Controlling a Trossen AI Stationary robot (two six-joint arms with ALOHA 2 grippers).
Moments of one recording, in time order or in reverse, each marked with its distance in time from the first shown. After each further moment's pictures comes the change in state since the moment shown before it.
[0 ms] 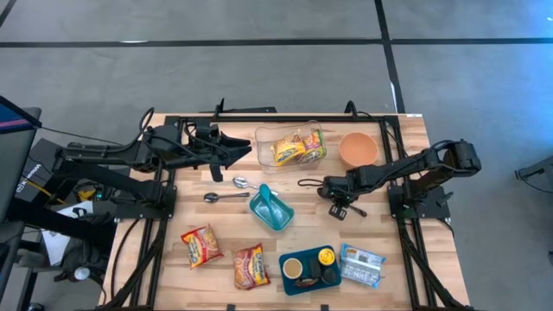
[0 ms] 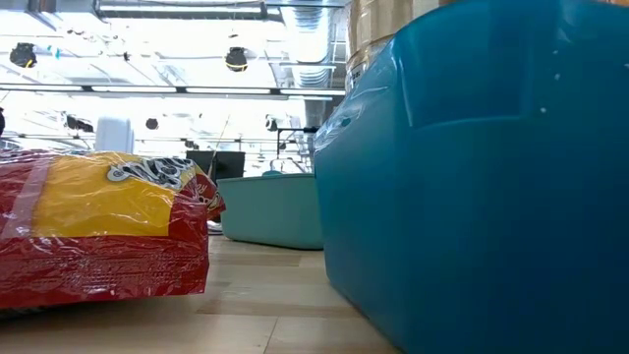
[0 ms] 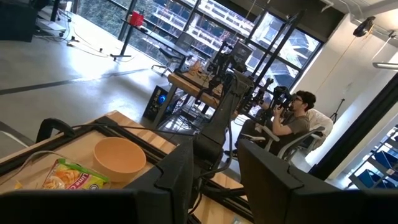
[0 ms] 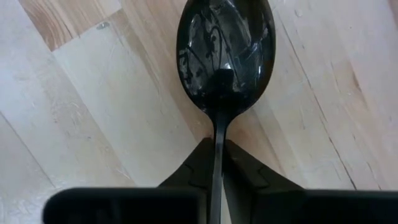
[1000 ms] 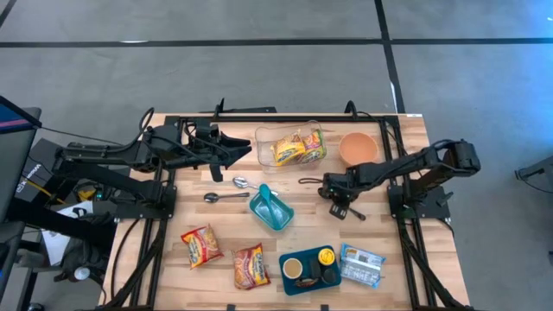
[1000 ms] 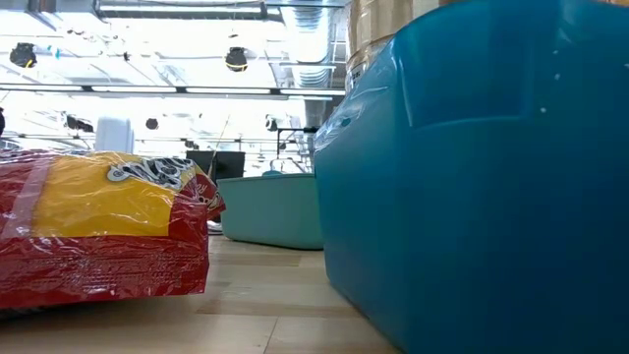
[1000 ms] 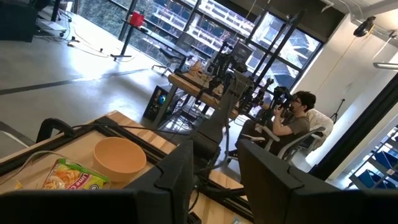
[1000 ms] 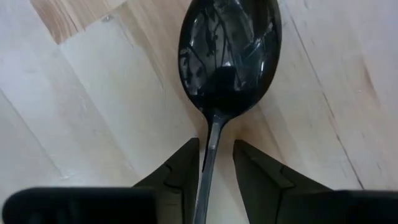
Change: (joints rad) left arm 0.000 0.000 0.000 0.000 -0.001 0.000; right arm -0.042 0.014 0.003 -0.013 -0.062 -0.042
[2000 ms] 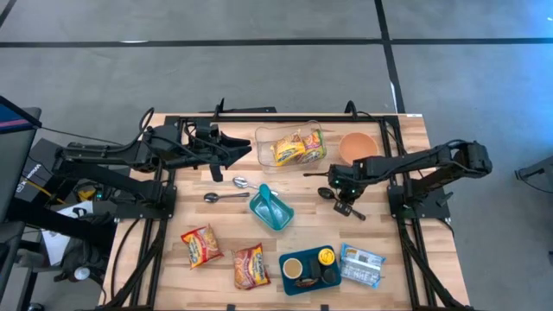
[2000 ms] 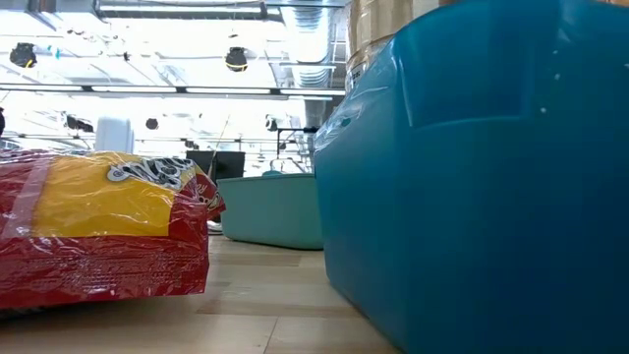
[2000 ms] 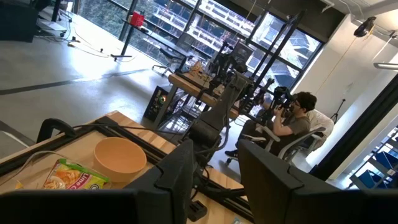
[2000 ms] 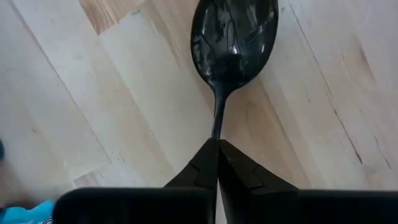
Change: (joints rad) left arm 0.000 0.000 0.000 0.000 -0.003 0.000; right arm -0.056 -0.130 -0.004 -0.079 -0.125 -0.029
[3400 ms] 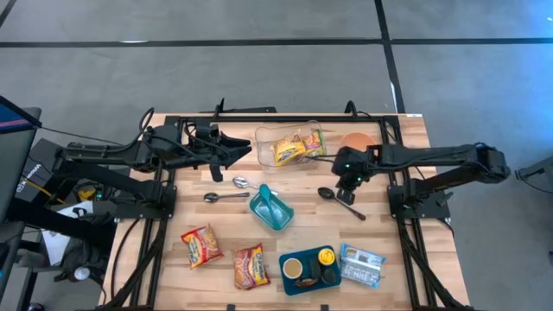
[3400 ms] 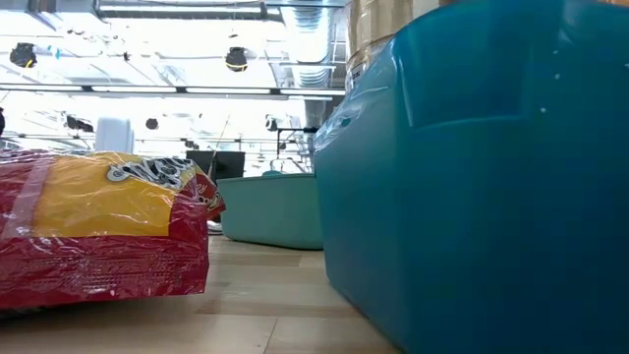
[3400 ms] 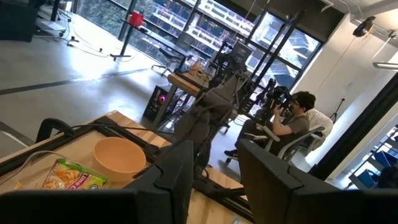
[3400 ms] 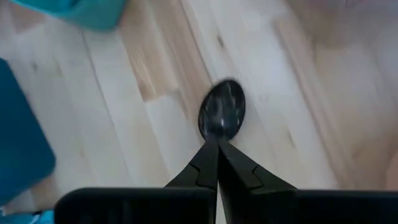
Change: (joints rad) left arm 0.000 0.000 0.000 0.000 0.004 0.000; right arm -0.059 -0.199 0.124 -0.082 0.054 -0.169
